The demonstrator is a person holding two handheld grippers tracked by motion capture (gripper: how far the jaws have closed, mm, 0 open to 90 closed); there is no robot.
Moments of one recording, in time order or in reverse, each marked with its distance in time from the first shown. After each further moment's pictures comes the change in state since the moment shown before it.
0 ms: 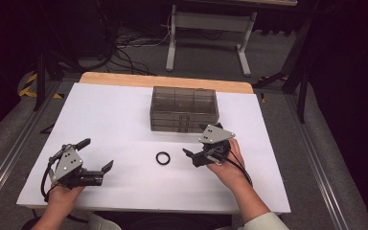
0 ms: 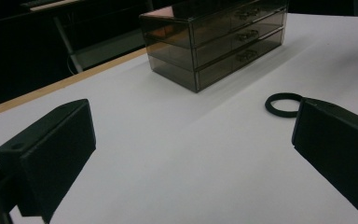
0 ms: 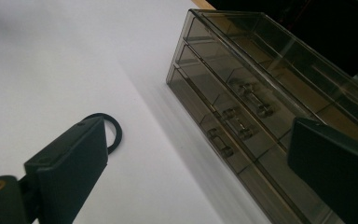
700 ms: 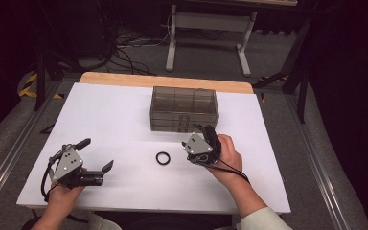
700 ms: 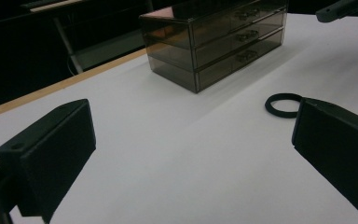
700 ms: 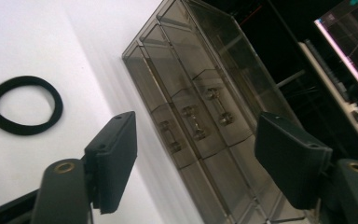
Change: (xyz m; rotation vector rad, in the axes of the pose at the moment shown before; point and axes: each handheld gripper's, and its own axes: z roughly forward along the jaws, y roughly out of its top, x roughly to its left) left arm 0.000 0.000 0.000 -0.001 0.004 0.010; right arm 0.029 0.012 0.014 0.115 -0.273 -0.315
